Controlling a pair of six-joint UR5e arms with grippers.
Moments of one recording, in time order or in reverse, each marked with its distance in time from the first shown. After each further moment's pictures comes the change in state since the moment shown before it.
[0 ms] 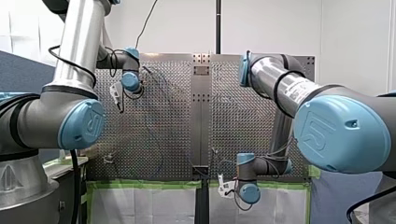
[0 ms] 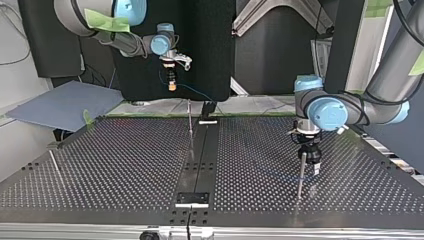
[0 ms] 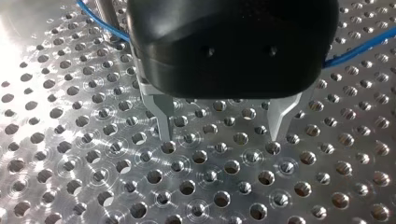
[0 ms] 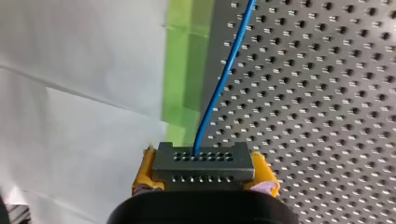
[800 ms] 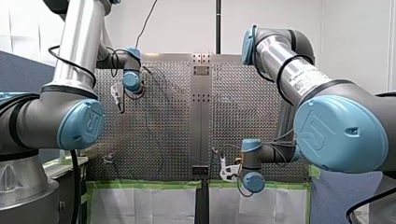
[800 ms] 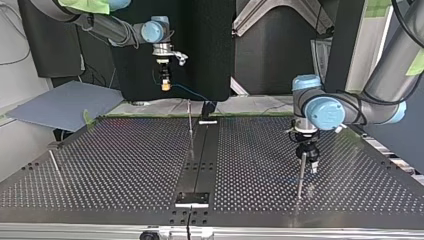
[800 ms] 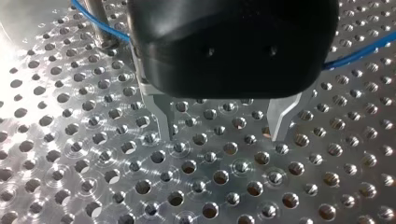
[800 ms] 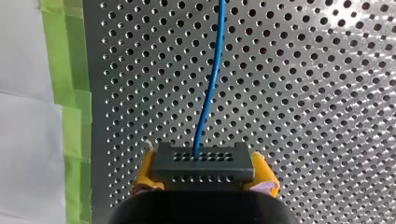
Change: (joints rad) left arm -0.014 0.000 -0.001 -0.015 -0.012 0.002; right arm -0.011 -0.172 0.209 -0.206 -0.013 -0.001
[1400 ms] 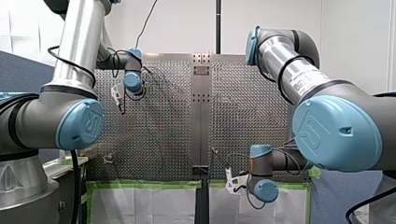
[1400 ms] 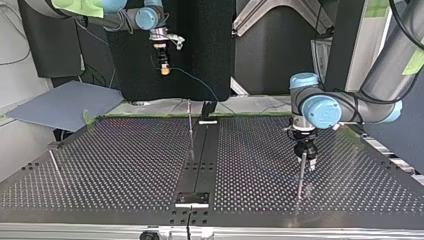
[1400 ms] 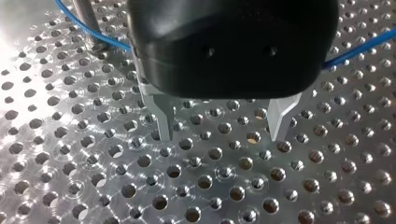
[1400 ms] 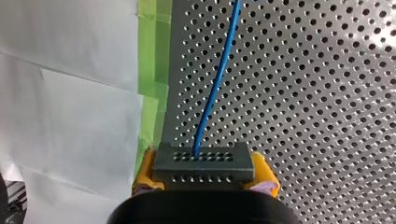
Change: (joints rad) left arm -0.014 0.000 -0.010 -0.008 -0.022 -0.016; right arm -0.038 0.000 0.150 -0.005 -0.086 -0.021
